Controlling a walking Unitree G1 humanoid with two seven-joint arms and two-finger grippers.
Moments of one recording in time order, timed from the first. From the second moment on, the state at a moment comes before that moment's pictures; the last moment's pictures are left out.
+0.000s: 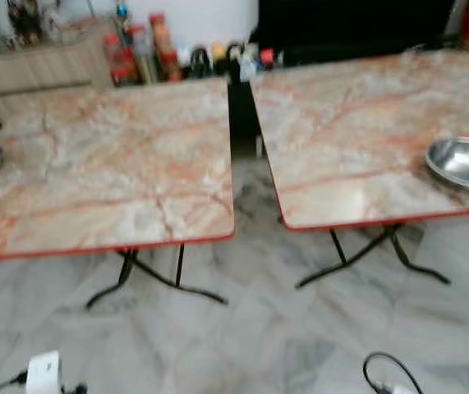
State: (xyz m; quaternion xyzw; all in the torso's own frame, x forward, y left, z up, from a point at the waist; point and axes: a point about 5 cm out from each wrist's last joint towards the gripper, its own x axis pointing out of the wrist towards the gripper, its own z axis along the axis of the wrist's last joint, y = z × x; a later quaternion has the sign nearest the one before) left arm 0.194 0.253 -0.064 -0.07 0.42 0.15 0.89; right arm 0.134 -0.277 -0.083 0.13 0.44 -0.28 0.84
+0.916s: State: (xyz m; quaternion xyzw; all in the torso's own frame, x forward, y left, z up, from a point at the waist) left arm 0.189 0.253 -0.067 -0.06 0.43 0.15 0.89; right arm 0.133 -0.276 -0.083 0.13 0.44 -0.28 0.84
